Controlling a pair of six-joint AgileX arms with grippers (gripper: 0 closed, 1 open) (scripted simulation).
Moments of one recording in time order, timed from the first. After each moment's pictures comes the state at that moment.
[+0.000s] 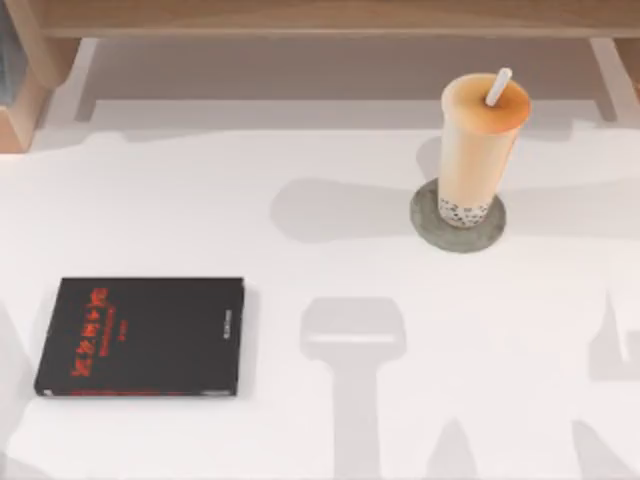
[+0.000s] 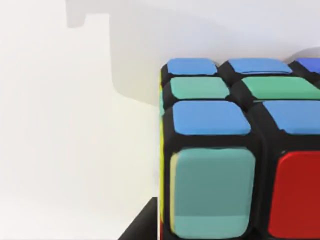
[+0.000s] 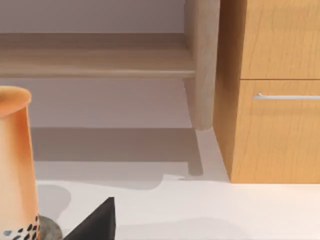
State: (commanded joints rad) left arm 0.70 1.71 1.02 -0.88 0.00 0.34; right arm 0.00 0.00 0.00 0.00 0.00 0.00
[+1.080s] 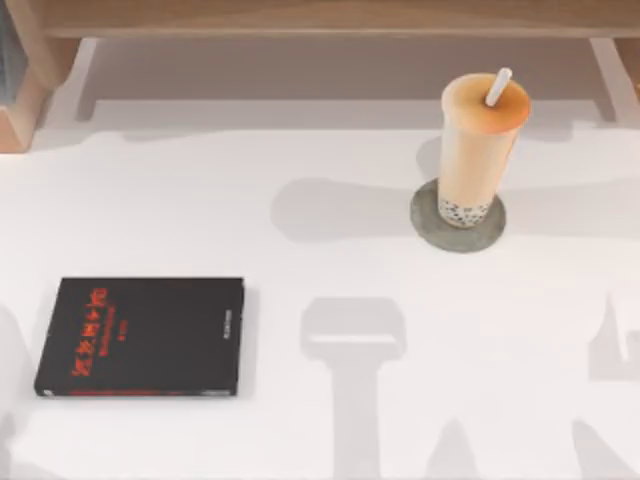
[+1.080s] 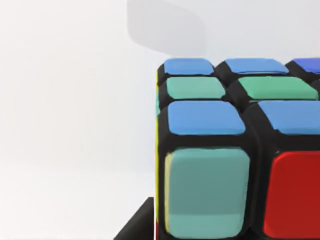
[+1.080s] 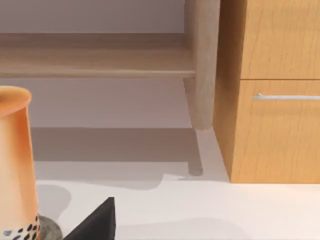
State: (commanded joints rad) left arm 0.69 1.66 1.10 -1.00 0.00 0.34; right arm 0.00 0.00 0.00 0.00 0.00 0.00
